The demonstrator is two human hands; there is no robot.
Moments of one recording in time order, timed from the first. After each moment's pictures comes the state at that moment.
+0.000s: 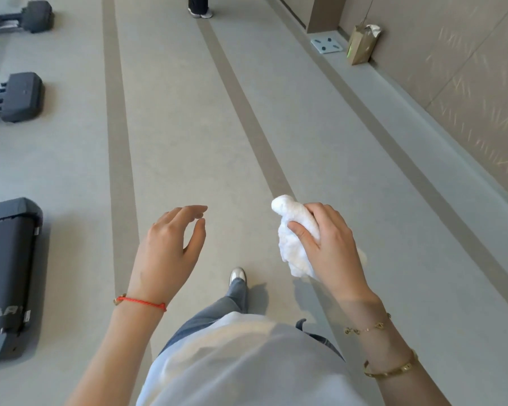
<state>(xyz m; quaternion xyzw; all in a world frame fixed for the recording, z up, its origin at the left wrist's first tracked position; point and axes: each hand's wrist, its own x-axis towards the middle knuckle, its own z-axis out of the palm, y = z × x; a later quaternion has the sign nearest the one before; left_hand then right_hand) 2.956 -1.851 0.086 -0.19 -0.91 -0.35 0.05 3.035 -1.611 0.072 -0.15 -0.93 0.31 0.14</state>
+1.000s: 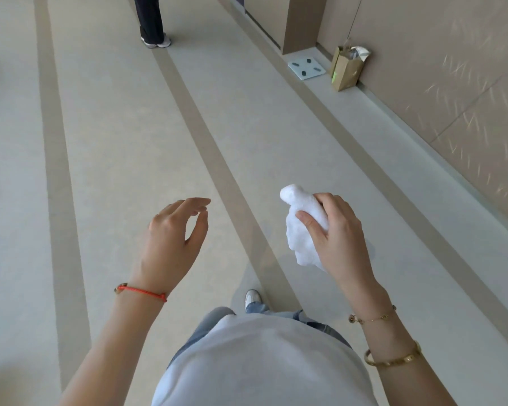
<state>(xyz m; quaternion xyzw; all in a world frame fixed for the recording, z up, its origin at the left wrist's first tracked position) 2.337 -1.509 0.099 -0.28 -0.89 -0.35 0.04 2.451 -1.276 0.090 -0.21 -0.91 0.30 0.18</state>
